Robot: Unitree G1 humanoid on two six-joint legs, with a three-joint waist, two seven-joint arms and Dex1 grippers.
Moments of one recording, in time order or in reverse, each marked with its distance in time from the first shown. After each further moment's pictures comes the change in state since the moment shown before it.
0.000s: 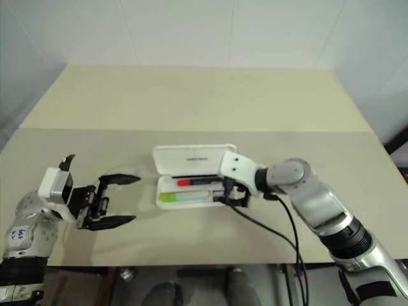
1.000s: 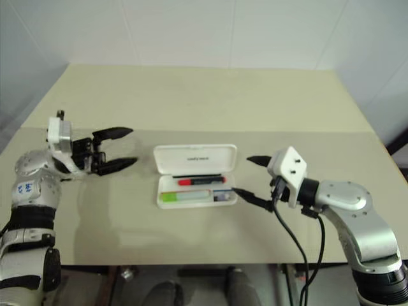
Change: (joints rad) left arm -0.492 0.002 -0.021 0.546 0.201 -0.120 0.086; right arm 0.406 0.016 -0.477 -0.110 0.261 -0.272 -0.043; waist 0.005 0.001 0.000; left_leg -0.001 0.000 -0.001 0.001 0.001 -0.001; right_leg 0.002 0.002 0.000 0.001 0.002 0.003
